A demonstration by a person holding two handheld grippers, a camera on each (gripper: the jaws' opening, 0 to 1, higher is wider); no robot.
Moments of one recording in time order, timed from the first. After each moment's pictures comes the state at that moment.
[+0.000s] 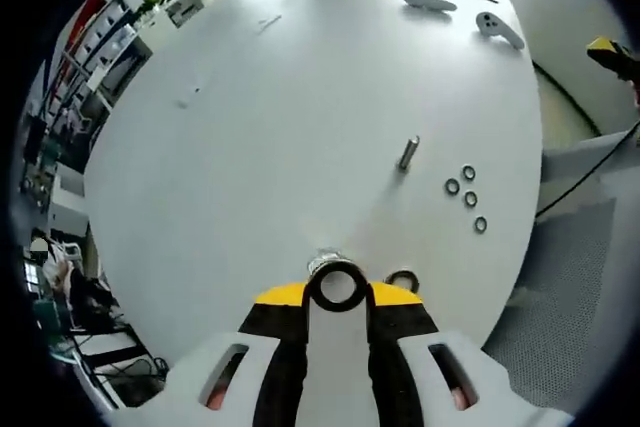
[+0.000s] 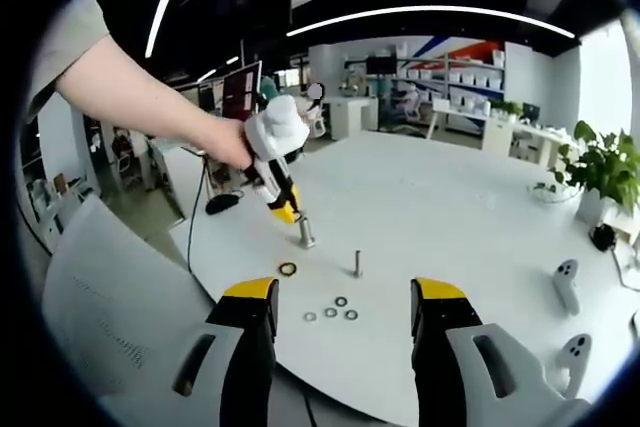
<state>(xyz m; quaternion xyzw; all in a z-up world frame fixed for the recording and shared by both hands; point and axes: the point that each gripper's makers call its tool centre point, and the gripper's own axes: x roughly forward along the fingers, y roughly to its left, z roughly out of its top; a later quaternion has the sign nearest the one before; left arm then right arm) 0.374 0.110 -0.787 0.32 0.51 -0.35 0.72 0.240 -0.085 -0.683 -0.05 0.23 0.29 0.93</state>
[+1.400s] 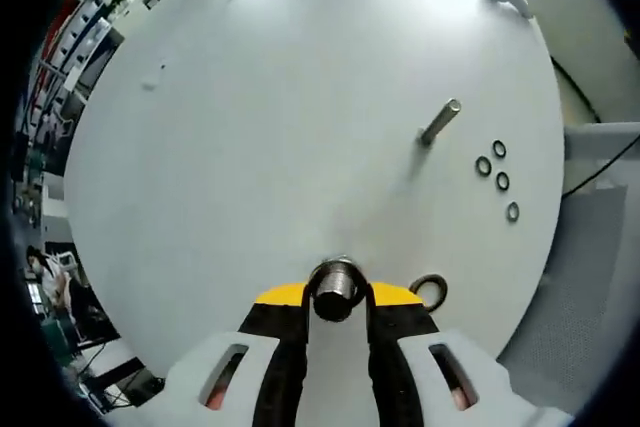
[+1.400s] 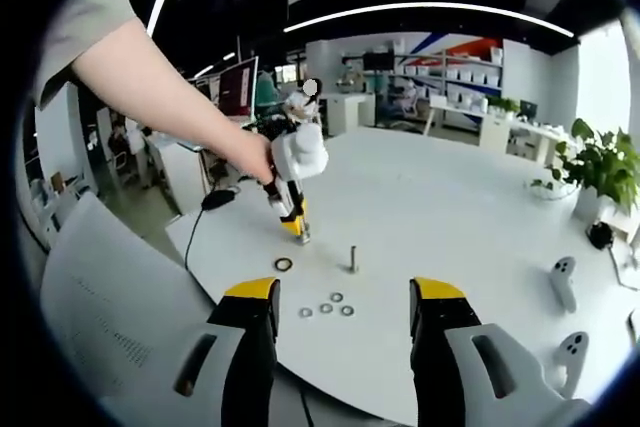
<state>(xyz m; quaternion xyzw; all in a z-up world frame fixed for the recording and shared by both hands) 0.384 0.109 -0.841 0.35 0.56 -0.36 0.66 0.241 -0.089 -0.687 -0.06 0.24 0.28 0.93</state>
